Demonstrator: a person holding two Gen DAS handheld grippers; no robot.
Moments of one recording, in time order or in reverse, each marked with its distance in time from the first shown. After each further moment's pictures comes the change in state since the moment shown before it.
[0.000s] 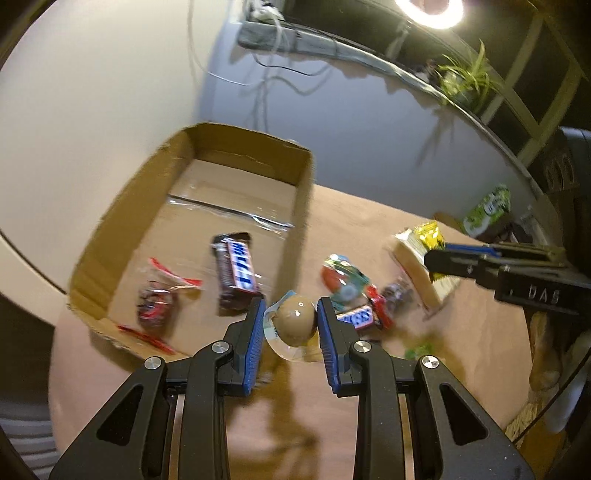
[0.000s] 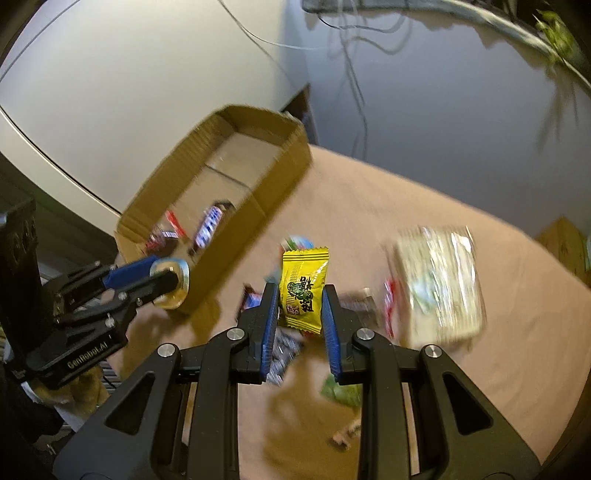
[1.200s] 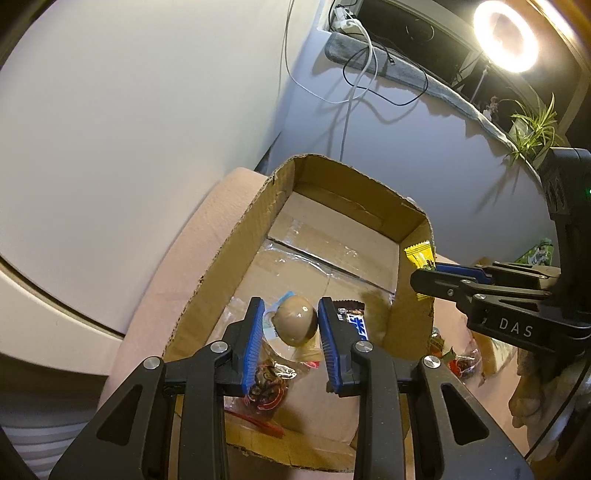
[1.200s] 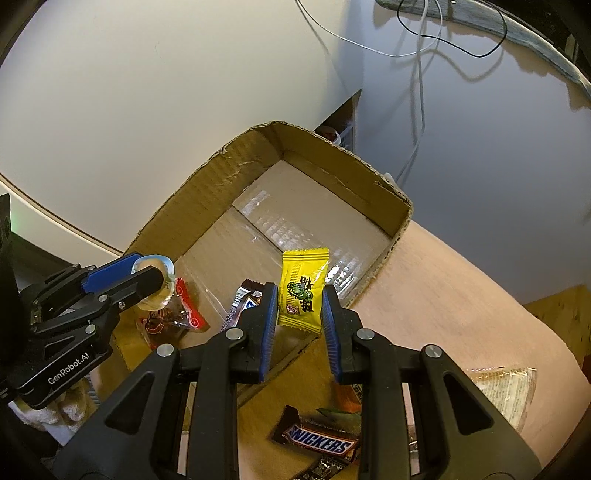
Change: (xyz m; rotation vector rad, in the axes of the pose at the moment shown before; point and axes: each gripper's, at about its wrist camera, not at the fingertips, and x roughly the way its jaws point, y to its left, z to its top) left arm 0.015 0.078 0.049 -0.145 -0.027 0.129; right arm 0.096 0.062 0.098 -0.137 0.053 0.019
